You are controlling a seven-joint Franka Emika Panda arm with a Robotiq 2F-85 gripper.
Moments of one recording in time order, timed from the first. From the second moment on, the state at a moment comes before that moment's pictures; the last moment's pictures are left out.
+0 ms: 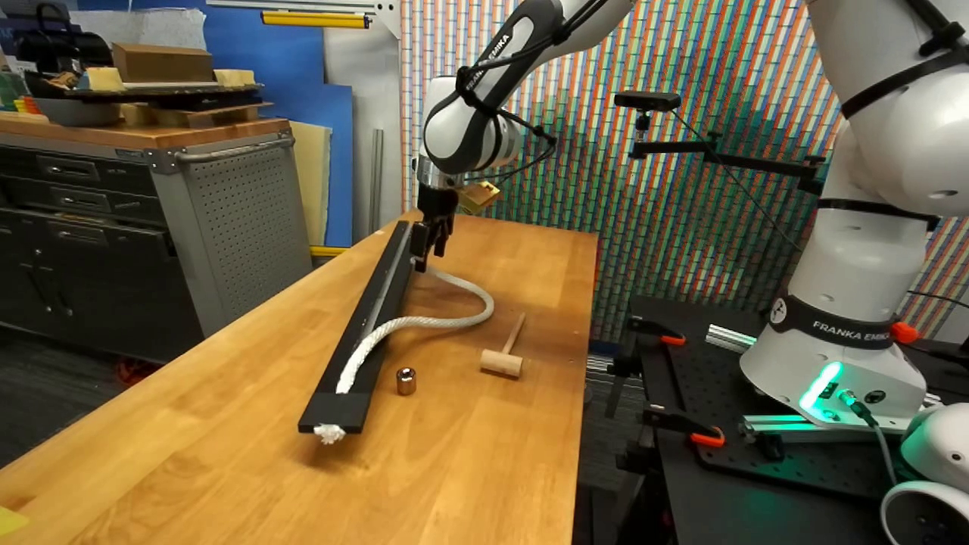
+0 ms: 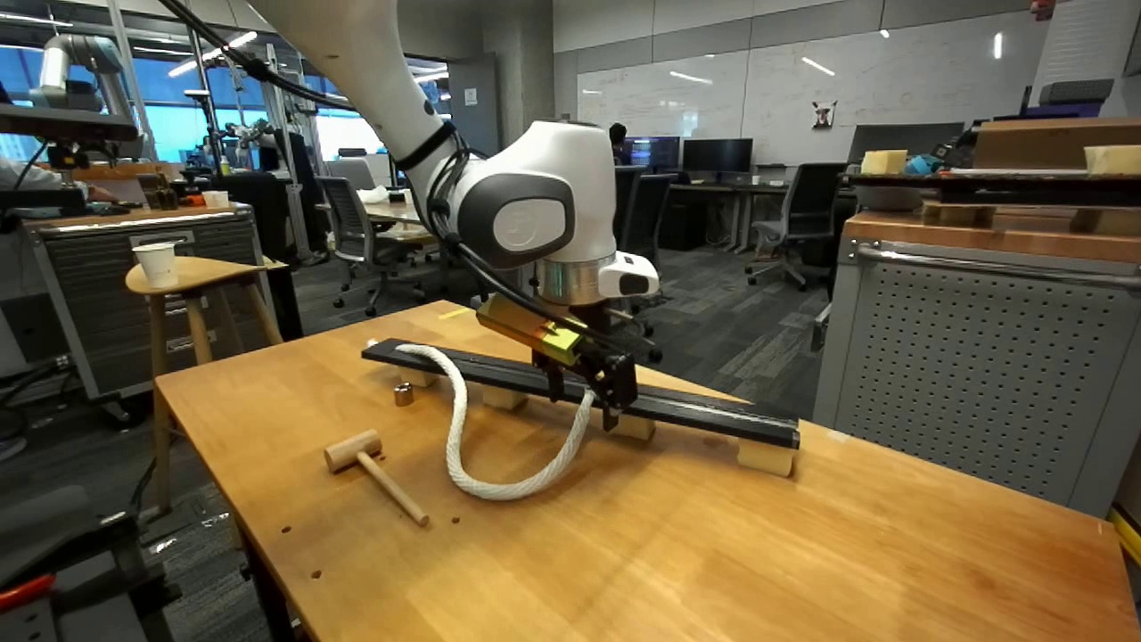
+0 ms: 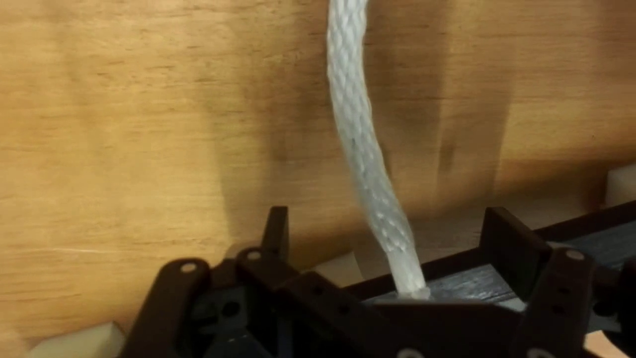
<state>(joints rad) -0.16 0.57 -0.03 -1.96 0.14 2.63 -0.28</state>
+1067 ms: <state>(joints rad) -0.19 0.59 -0.03 -1.92 0.13 2.56 -0.21</state>
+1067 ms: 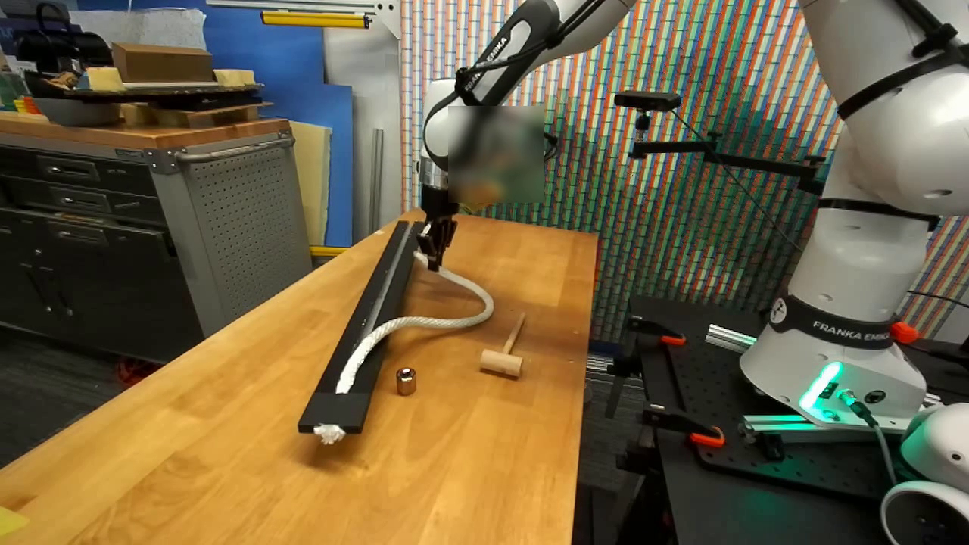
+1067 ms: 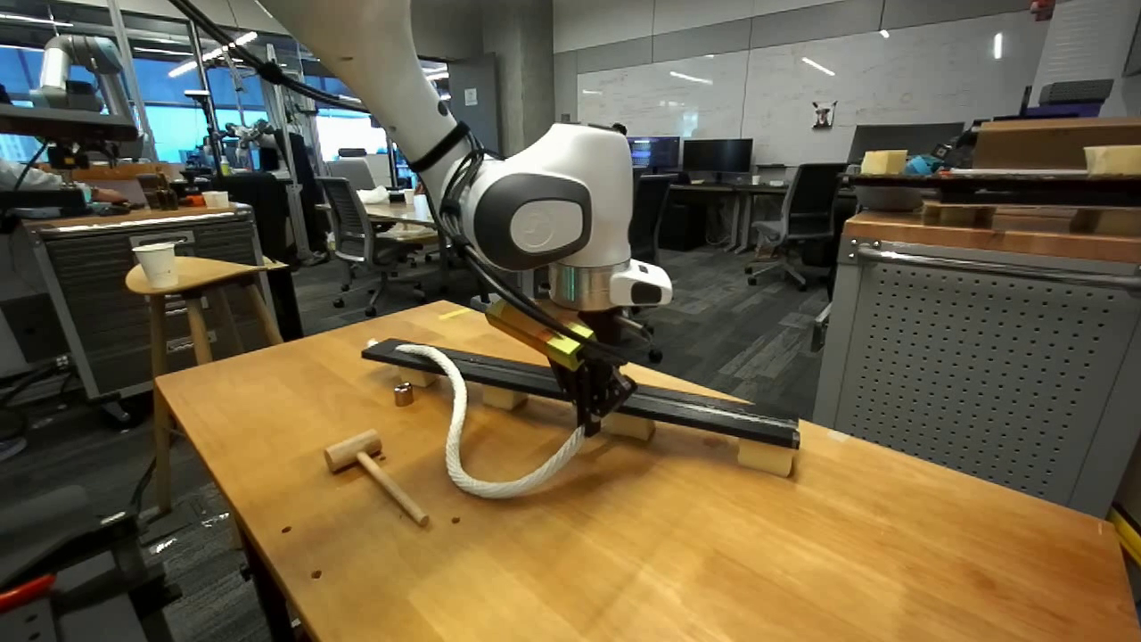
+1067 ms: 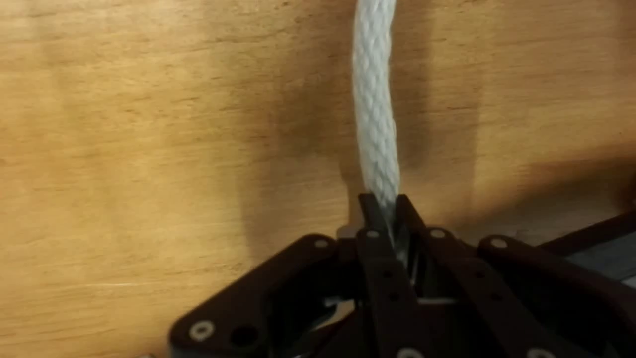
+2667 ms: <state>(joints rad) -0.13 0.70 -0.23 -1.55 0.15 2.45 0.79</state>
